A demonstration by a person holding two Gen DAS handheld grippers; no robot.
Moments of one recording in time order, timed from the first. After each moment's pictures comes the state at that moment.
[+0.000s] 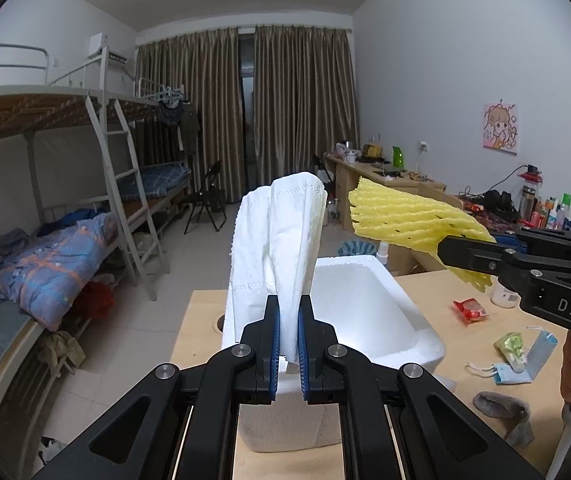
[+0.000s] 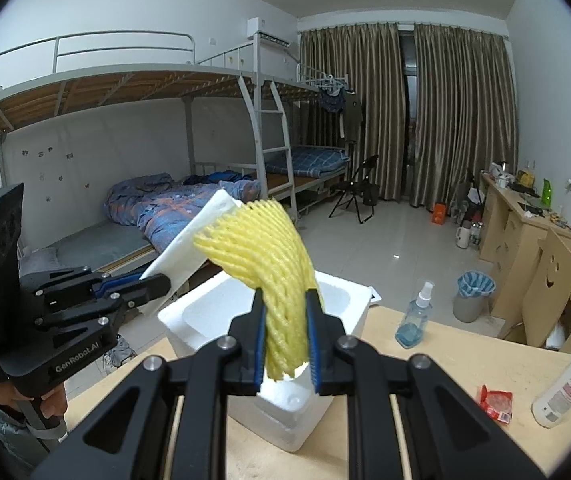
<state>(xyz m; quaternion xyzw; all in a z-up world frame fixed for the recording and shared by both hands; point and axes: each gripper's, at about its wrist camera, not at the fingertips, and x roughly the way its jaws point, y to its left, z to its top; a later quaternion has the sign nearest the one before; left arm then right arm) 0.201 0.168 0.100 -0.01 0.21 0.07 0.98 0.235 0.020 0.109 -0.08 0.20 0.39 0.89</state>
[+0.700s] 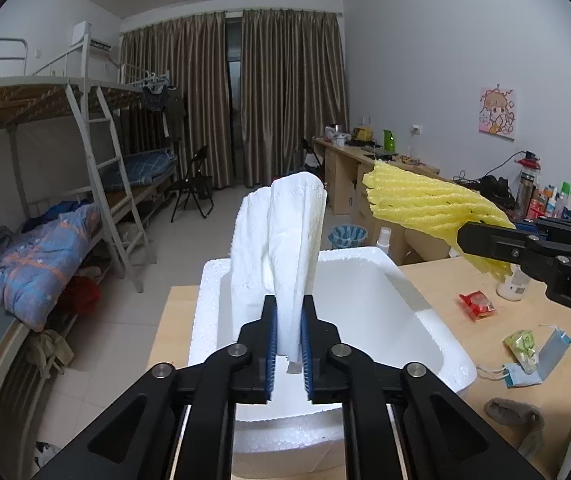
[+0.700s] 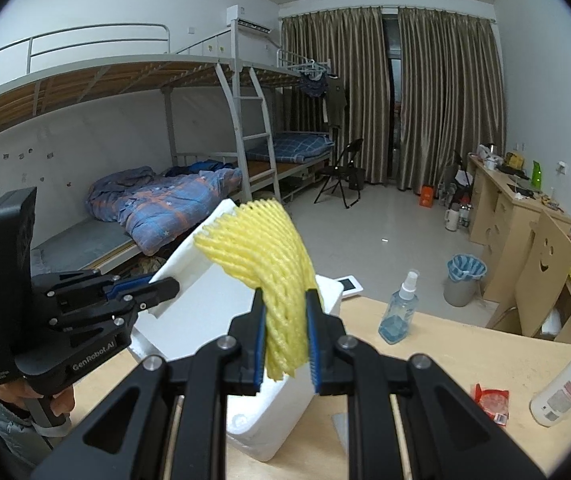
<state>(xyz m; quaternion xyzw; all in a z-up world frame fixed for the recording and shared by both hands) 0.253 0.176 0.080 -0.01 0.24 0.04 0.97 0.264 0.021 0.105 -0.08 0.23 0.37 0.90</state>
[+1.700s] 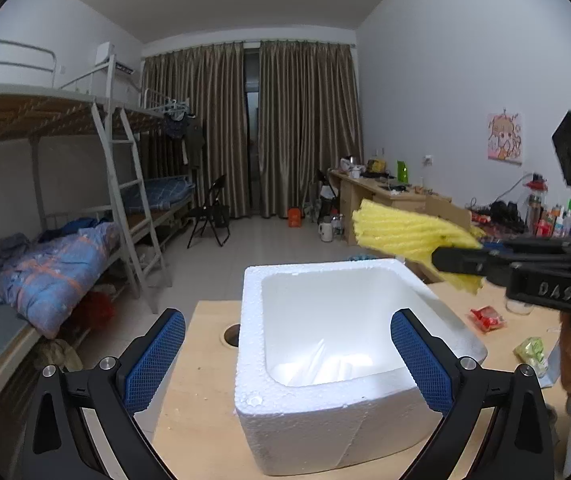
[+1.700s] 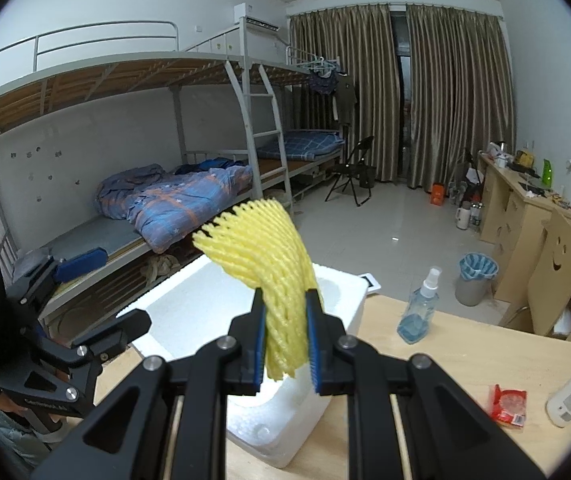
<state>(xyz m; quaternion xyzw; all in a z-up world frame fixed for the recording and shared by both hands) 0.213 0.195 0.078 -0.02 0.17 0.07 0.98 0.268 0.039 0.093 -0.07 0.23 0.39 0.89</state>
